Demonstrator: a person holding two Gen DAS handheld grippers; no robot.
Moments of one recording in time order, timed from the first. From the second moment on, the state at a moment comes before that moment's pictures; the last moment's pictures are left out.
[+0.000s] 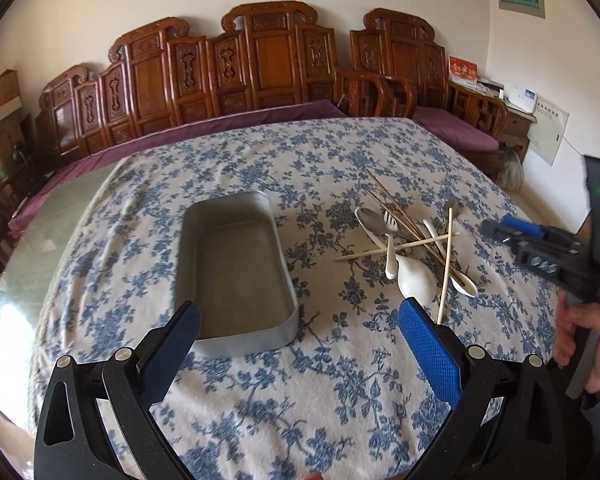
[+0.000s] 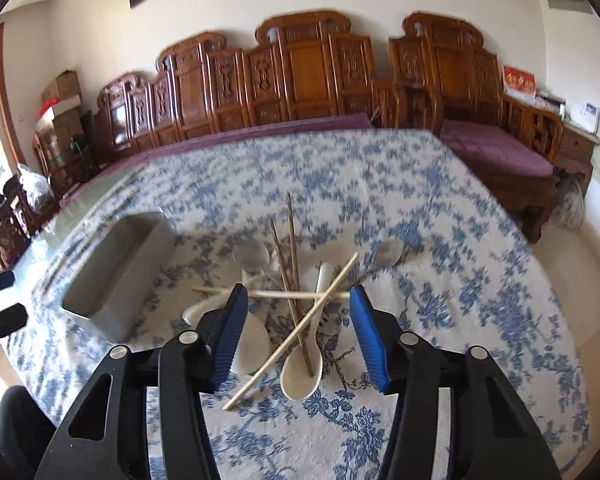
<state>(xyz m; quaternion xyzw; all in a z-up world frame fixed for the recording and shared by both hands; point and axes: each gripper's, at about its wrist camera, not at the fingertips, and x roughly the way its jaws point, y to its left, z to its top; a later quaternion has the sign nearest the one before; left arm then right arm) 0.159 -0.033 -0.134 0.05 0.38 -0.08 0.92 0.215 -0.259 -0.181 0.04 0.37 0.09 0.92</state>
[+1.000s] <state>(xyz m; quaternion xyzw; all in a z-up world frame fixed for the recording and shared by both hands) 0.209 -0.069 -0.168 0.08 0.41 -0.08 0.91 0.250 -0.276 -0.224 0.10 0.43 0.10 0.89</state>
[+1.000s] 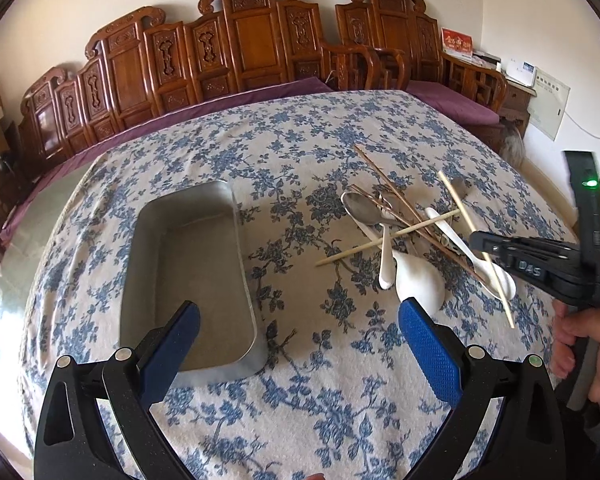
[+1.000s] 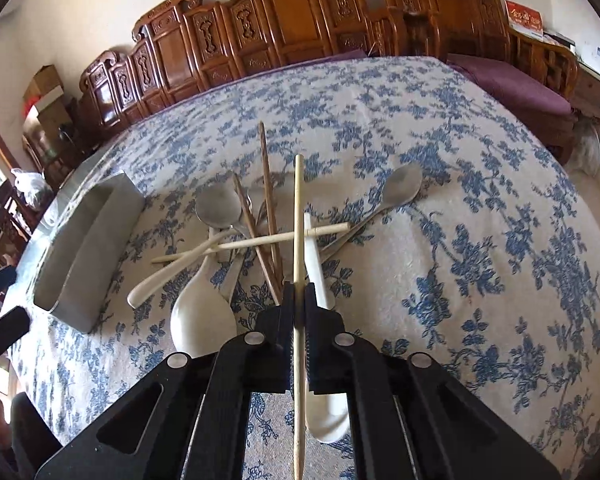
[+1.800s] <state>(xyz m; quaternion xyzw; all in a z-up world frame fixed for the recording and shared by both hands) 0.294 -0.126 -0.226 0.02 0.51 -0.17 0.84 0.251 -0.295 -0.204 0.12 0.39 0.10 0.91</state>
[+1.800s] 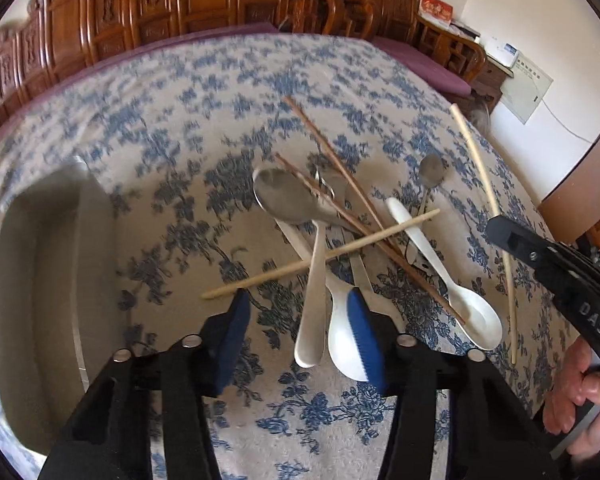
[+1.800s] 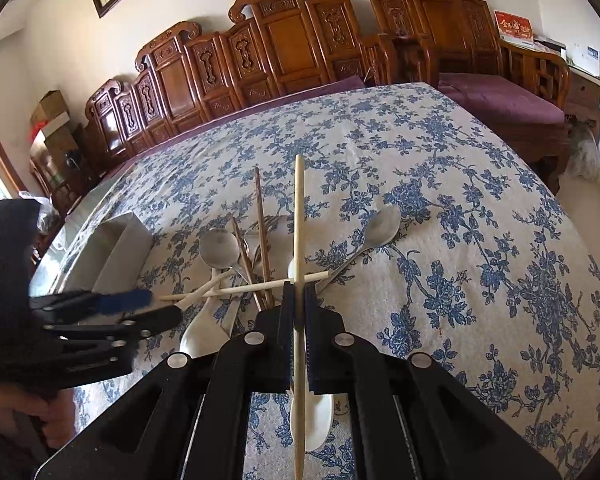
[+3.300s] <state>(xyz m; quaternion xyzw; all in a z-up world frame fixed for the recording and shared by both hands) 0.237 0.021 -0.128 0.01 0.38 -0.08 0.92 0.231 -0.196 -0.168 0.07 0.38 0.20 0.90</state>
